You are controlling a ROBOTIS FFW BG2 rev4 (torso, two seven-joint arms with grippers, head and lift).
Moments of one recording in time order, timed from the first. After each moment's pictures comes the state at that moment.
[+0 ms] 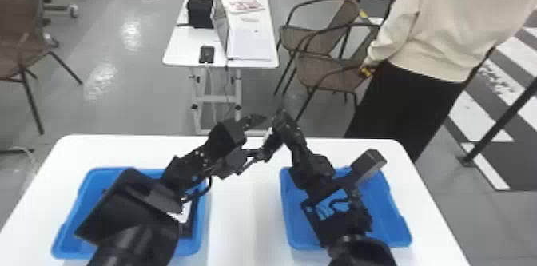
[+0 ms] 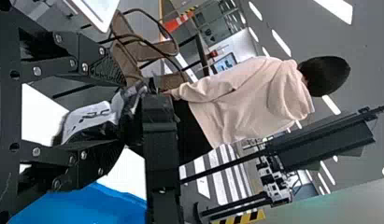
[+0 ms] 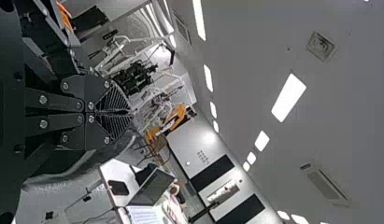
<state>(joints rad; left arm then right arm) -0.25 0.00 -0.30 -1.27 -0.39 -0.16 -0.53 -0.01 -0.04 0.19 -1.35 -0.68 -0.25 0.40</state>
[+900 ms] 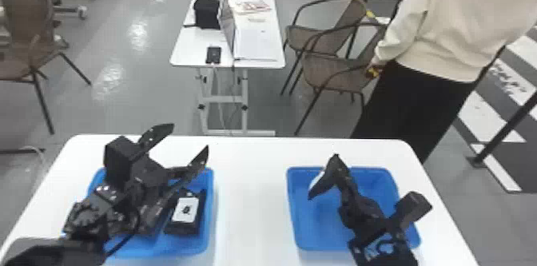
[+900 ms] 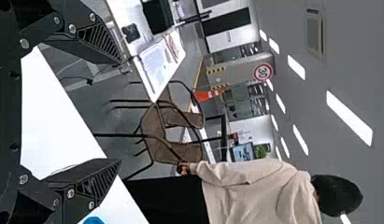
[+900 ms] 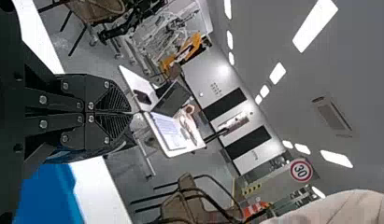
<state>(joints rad) 0.09 0.00 0.03 -1.66 -0.25 -0.01 -0.53 0.07 -0.05 0.00 -1.22 -0.61 -0.27 0.34</state>
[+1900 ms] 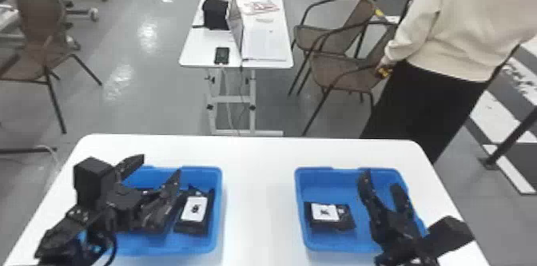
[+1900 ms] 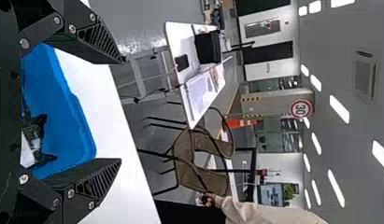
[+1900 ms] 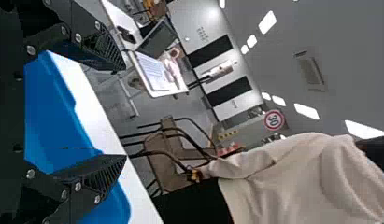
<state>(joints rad) 0.17 0.00 0.14 -1.70 -0.20 0.16 -0.52 0.19 -0.04 -0.02 -1.31 -0.54 -0.43 0.11</state>
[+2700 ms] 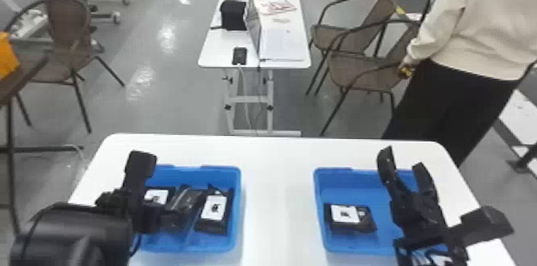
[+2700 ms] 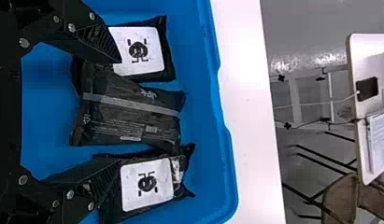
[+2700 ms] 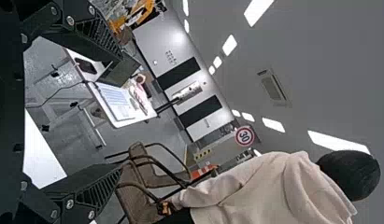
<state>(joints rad) -0.07 0.05 0.05 -1.58 -0.32 0.95 -0.46 0.19 -0.04 0.01 -1.43 -0.61 -0.44 0.14</state>
